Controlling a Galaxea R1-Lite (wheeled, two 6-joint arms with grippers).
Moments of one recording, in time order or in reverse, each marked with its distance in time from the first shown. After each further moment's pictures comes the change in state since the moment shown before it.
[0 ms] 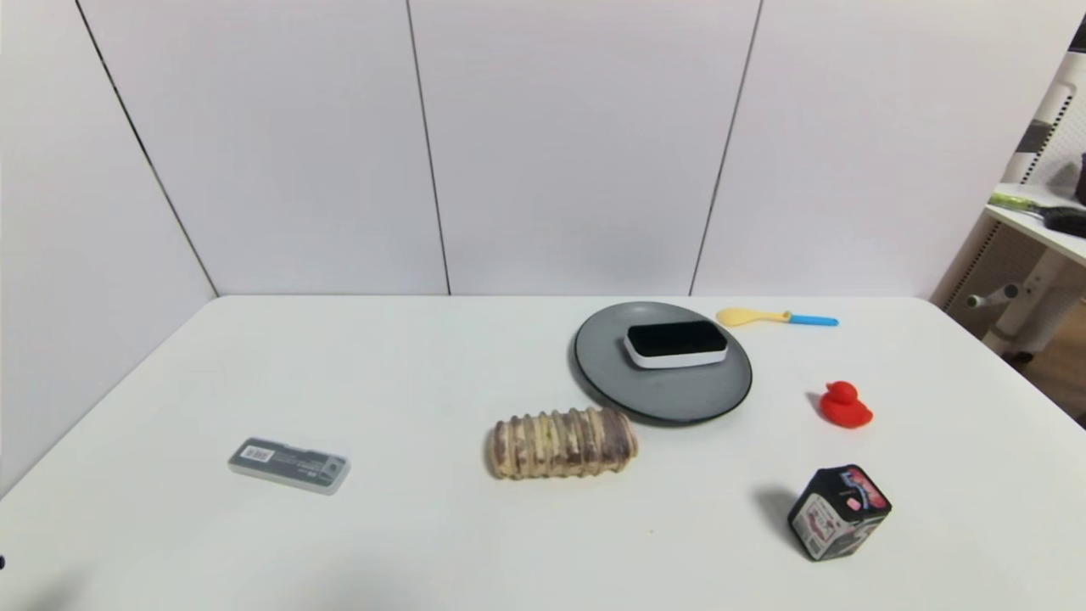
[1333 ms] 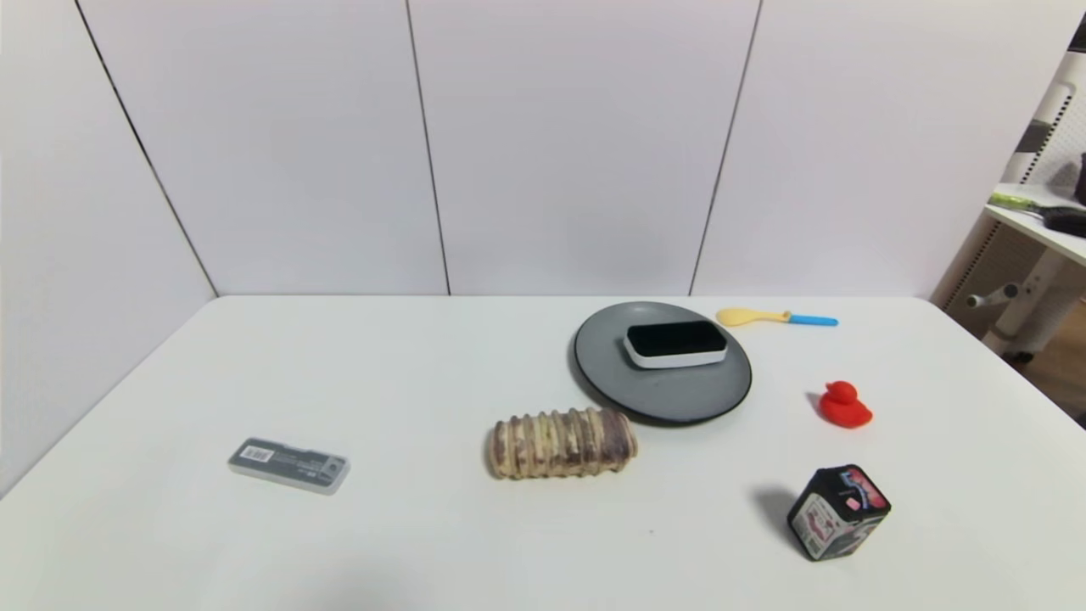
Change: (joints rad) left arm 0.052 -0.370 0.268 -0.120 0.051 -0.222; right arm 0.000 0.000 -0.001 0.001 0.000 -0.001
